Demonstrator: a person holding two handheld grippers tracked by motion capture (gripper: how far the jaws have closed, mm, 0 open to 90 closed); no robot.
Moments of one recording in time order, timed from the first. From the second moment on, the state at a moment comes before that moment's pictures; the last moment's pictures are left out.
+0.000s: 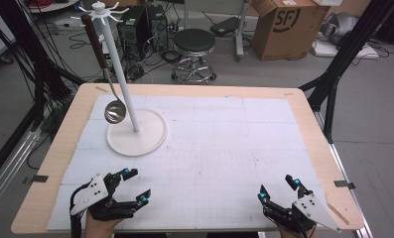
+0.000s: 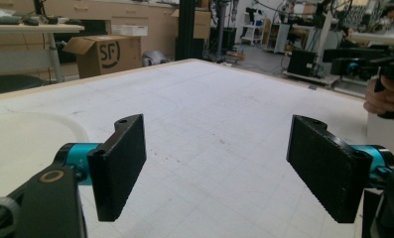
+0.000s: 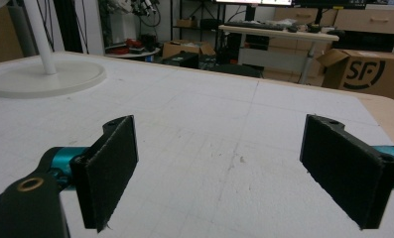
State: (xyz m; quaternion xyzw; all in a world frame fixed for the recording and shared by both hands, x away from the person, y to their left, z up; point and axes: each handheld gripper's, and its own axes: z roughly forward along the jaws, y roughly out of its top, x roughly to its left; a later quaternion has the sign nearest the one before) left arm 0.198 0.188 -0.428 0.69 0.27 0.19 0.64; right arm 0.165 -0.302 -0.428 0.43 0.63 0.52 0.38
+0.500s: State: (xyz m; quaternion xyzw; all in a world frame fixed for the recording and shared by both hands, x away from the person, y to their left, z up) left arm 0.201 0.194 -0.431 0.68 0.28 0.20 0.64; right arm 0.167 -0.298 -0.429 0.43 0.64 0.52 0.38
